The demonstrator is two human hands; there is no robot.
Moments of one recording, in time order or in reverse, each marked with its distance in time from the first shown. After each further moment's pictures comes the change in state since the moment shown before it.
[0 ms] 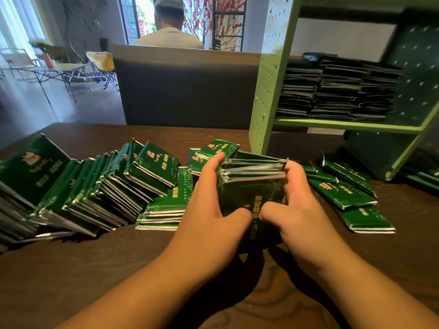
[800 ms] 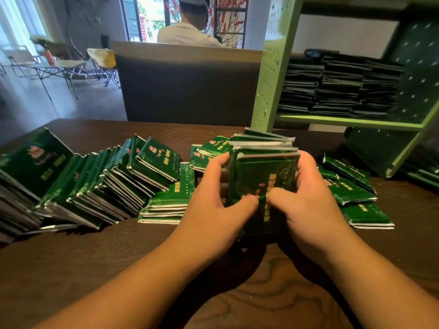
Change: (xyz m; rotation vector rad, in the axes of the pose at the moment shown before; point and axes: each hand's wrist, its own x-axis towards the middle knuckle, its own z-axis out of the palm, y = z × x) left_hand 0.007 -0.005 -0.001 -0.046 -0.031 0.037; right_hand 0.006 0.000 -0.006 -0.069 0.105 -0.057
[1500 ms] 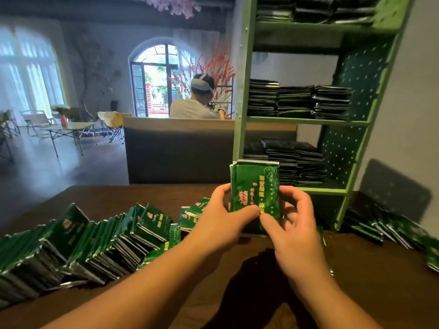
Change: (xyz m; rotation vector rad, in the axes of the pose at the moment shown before) left_hand 0.033 0.102 0.048 -0.107 0.007 -0.196; right_hand -0.021 -0.069 -0.044 0.086 0.264 -0.109
